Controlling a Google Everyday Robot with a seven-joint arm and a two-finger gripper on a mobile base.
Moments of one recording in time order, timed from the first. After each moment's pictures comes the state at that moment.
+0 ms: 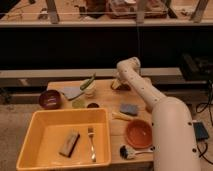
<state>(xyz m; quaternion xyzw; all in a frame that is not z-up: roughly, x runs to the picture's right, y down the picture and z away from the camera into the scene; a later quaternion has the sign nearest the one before) 0.128 -0.060 1.025 -0.02 -0.13 -0.90 0.42</state>
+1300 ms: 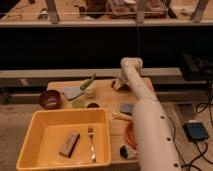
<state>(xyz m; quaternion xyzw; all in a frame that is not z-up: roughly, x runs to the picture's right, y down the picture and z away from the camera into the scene) 0.123 -0.028 1.051 -0.02 -0.24 -0.87 0.44</state>
